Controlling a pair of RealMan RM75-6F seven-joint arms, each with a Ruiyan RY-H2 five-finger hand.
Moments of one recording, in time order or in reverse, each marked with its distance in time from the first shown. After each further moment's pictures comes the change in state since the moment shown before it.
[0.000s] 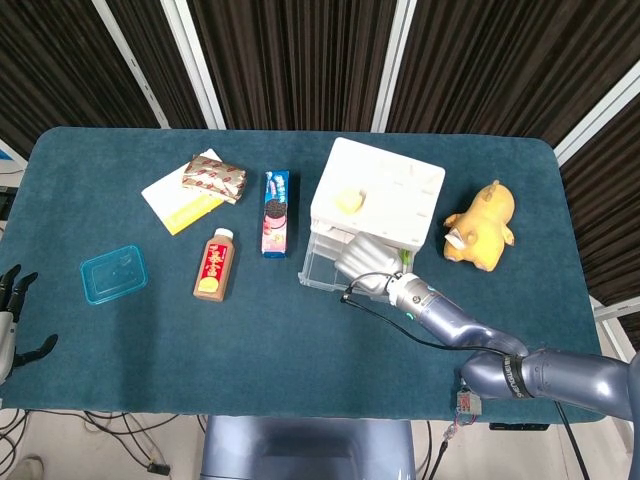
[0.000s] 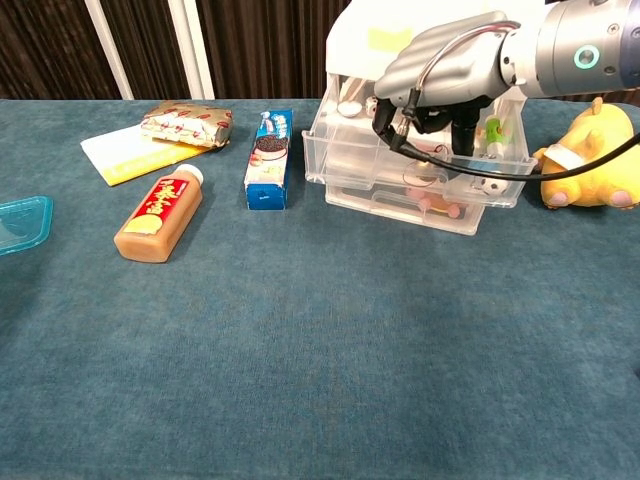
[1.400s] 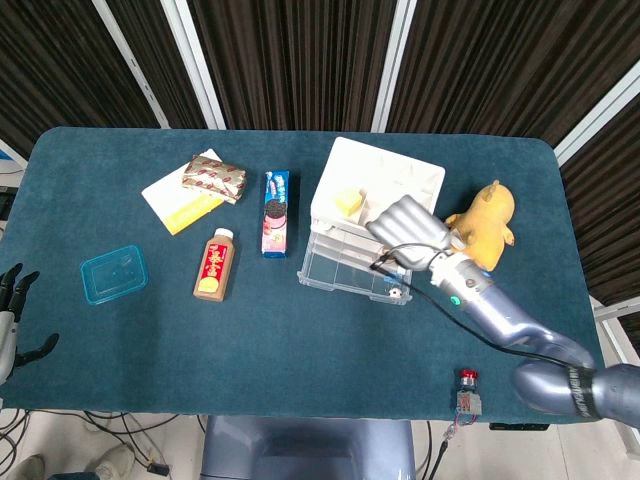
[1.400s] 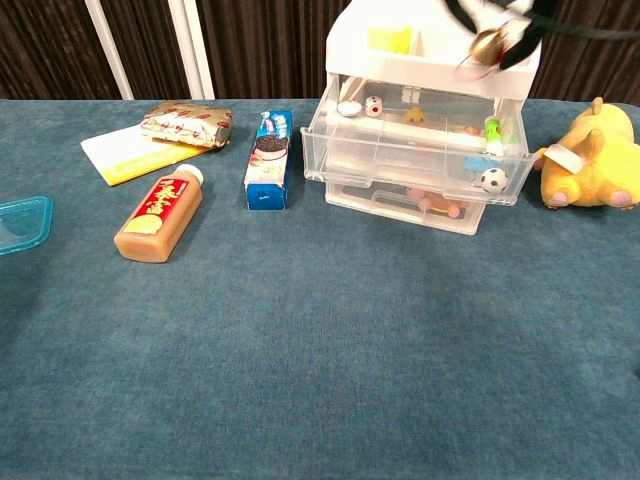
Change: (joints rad) left arm 0.000 -0.002 0.002 0.005 0.021 0.014 0.001; right arm -0.082 0.331 0.086 -0.217 0.027 0.079 0.143
